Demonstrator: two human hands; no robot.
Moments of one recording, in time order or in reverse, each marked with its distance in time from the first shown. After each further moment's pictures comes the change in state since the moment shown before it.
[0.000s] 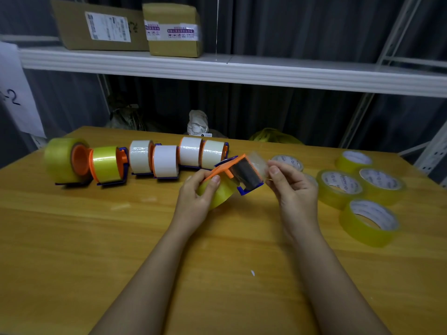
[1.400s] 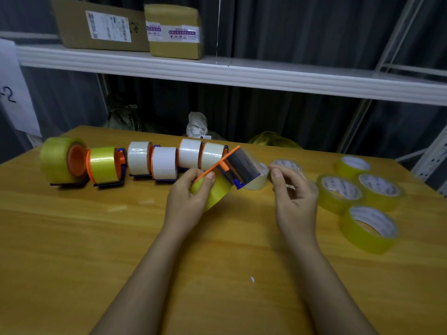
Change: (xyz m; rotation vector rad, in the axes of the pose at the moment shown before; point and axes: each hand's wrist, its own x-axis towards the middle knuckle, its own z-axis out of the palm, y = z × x) left_hand -0.003 0.021 -0.011 0.014 0.102 -0.041; right_hand 0.001 0.011 -0.003 -0.391 0.052 -0.300
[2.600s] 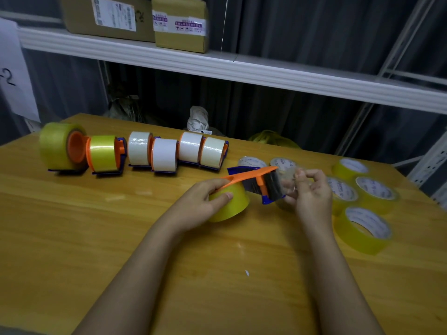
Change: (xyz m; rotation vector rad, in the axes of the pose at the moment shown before) left_hand -0.006 0.020 -0.003 0.104 -0.516 -0.123; right_hand 0.014 -0.011 -0.024 0.086 -0.018 0.376
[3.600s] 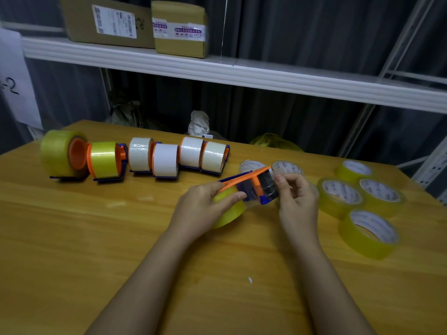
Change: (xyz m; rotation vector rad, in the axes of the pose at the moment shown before) left_hand 0.002 -0.001 0.011 0.163 0.259 -0.006; right_hand -0.003 0.024 0.018 -0.117 -0.030 -0.229
